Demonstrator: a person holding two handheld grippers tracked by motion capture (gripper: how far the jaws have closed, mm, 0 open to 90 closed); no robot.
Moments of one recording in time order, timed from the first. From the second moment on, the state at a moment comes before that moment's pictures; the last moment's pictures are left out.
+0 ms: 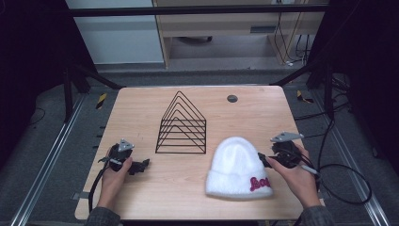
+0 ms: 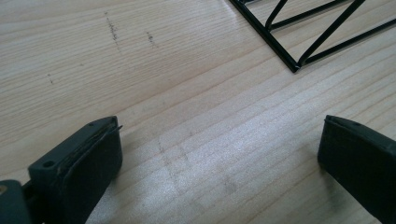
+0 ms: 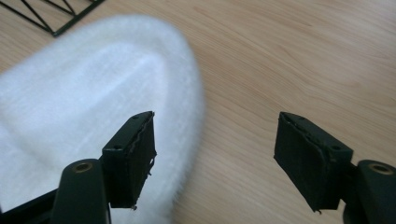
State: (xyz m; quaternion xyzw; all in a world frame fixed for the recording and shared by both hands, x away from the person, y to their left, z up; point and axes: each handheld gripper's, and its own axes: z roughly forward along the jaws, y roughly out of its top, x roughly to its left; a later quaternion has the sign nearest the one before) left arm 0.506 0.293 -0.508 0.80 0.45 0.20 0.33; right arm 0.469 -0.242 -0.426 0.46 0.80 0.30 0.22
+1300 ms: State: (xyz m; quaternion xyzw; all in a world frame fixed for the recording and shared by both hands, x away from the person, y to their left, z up) left arm 0.506 0.293 -0.508 0.80 0.45 0.20 0.33; right arm 0.568 -0.188 -0.456 0.46 0.85 0.23 0.11
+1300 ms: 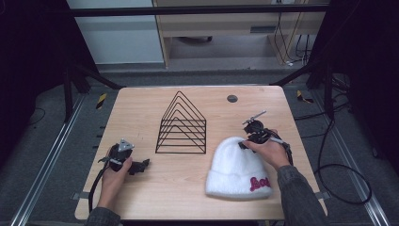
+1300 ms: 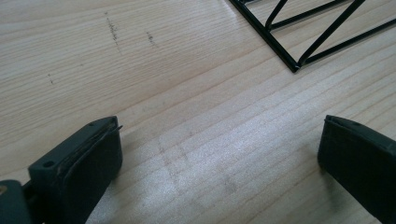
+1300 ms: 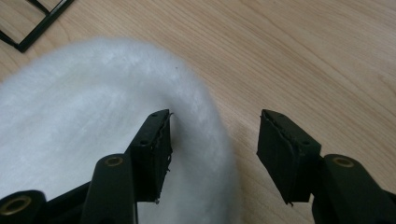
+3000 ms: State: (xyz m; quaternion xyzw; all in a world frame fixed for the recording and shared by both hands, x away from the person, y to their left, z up) left arm 0.484 0.294 -0.442 0.77 0.42 0.24 0.42; right arm 0.437 -0.193 -0.299 0.30 0.79 0.46 0.25
